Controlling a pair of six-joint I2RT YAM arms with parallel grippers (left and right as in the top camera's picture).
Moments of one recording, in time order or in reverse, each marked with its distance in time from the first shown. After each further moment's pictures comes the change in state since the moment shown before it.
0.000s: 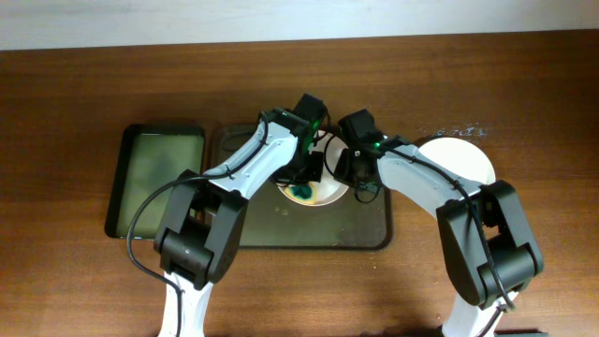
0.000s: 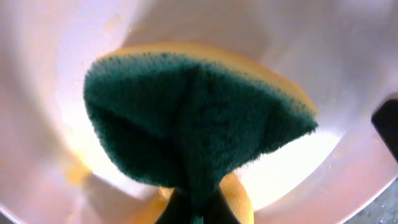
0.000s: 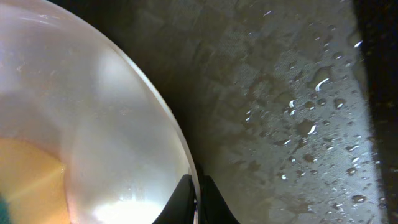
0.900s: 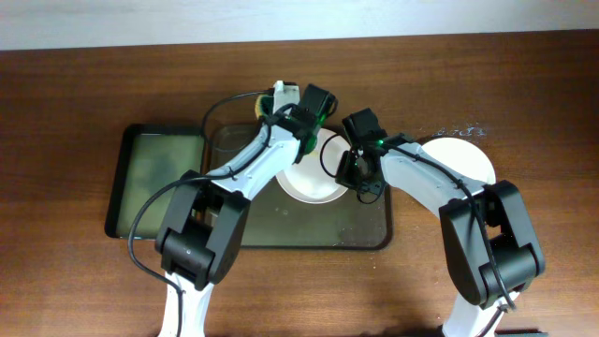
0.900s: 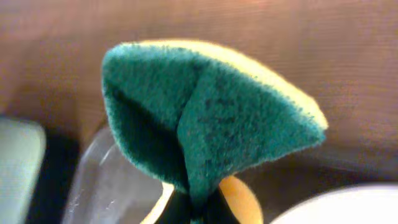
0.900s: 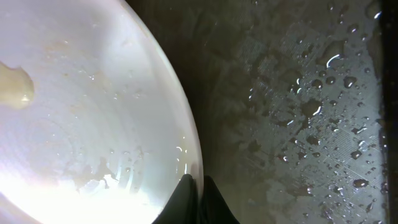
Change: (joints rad) left arm -0.006 -0.002 0.012 0.275 -0.784 -0.055; right arm -0.011 -0.002 0.010 -0.055 -0.072 -0.050
